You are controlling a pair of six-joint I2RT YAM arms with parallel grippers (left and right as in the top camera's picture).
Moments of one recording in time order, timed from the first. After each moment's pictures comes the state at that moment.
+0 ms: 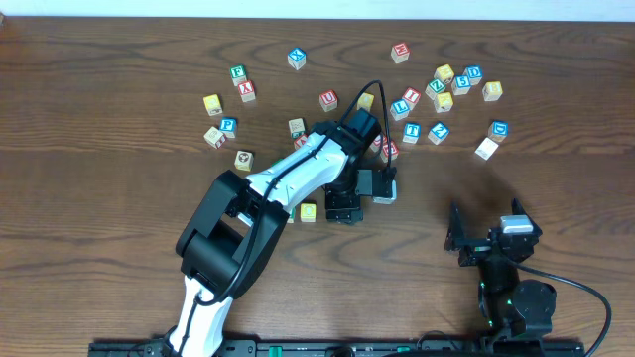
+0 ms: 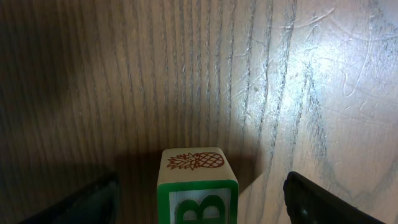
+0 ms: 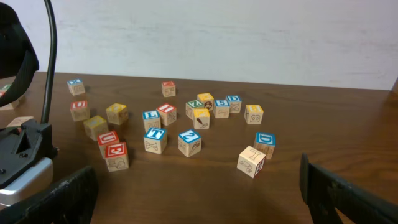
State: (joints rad) left arm -0.67 2.12 1.51 -0.91 0.25 0.92; right arm 0.03 0.01 0.01 -0.07 -0.03 -0.01
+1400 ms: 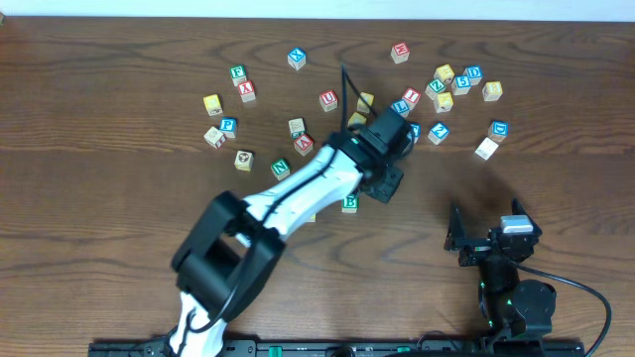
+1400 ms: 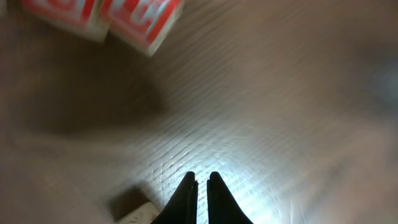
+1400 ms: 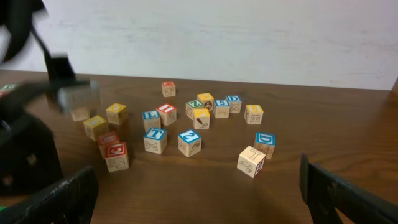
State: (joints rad) left arm -0.78 2.04 1.51 -0.68 0.11 -0.26; right arm 0.03 0.01 0.01 -0.07 -0.03 -0.01
